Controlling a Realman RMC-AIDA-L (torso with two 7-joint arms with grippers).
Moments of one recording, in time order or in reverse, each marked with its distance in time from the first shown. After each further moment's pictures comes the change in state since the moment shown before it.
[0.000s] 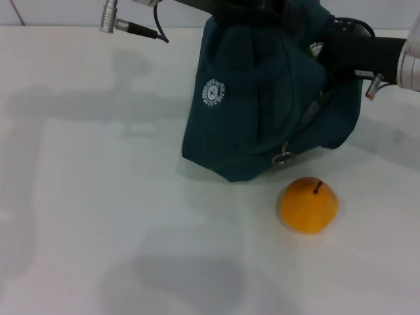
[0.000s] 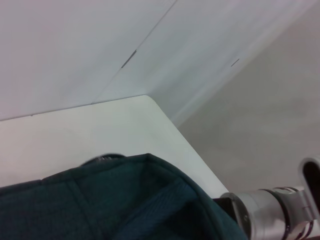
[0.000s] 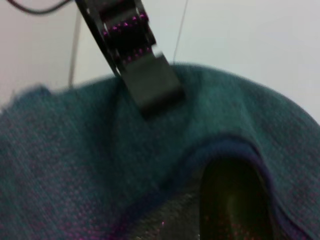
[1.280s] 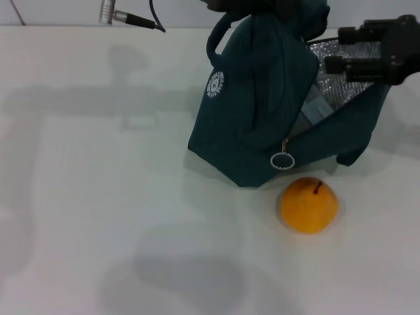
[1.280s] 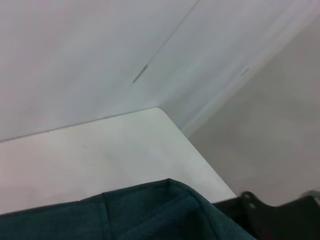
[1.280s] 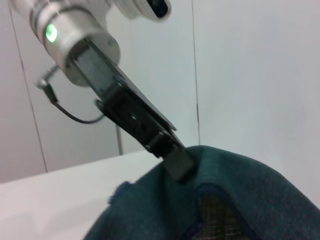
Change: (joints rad) left arm -0.011 0.013 -0.008 -0.026 0.009 -0.042 0.028; right arm -0.031 -0.059 0.333 -0.164 -0.195 -0.511 0.392
